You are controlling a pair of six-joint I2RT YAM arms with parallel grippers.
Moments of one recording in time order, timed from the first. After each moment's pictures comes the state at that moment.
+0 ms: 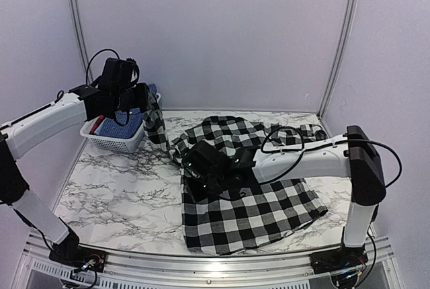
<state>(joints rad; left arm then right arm) -0.54 1.53 1.40 -0.37 -0.39 -0.38 1.14 1.92 1.42 -0.40 0.22 0.48</state>
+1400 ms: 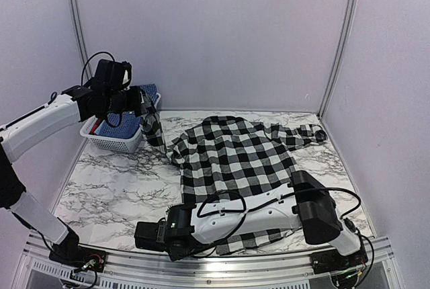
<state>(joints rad) -0.48 1.49 1.36 -0.42 -0.30 -0.36 1.53 2.33 1.92 -1.09 0.35 1.09</state>
